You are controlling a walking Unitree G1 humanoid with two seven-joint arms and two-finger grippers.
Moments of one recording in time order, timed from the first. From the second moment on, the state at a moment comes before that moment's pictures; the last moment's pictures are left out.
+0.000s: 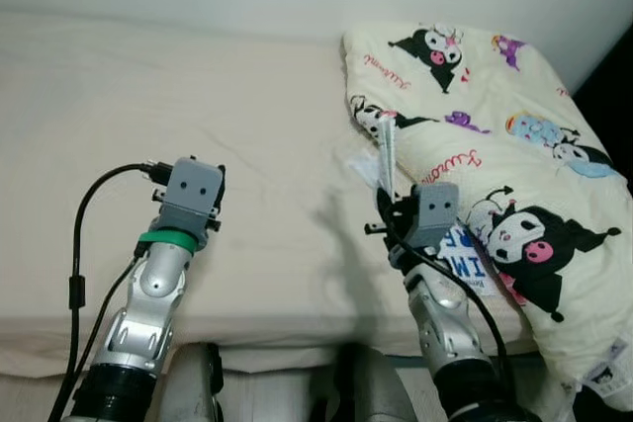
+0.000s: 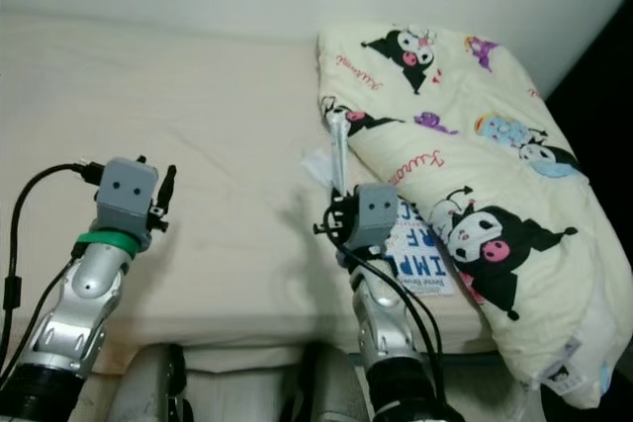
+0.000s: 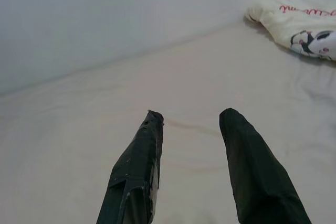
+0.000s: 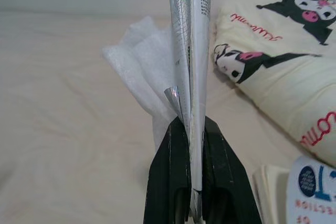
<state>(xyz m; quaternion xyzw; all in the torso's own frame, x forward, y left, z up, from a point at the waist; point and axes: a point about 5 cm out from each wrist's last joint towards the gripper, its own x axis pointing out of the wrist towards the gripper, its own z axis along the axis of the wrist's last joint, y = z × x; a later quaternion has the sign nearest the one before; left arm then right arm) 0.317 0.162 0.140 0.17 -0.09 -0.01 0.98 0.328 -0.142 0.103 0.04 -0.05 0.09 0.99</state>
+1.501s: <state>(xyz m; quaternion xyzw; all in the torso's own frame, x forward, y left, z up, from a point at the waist) 0.315 0.148 0.124 0.14 -0.05 -0.05 0.99 0.323 -0.136 0.094 0.05 -0.04 0.08 1.00</state>
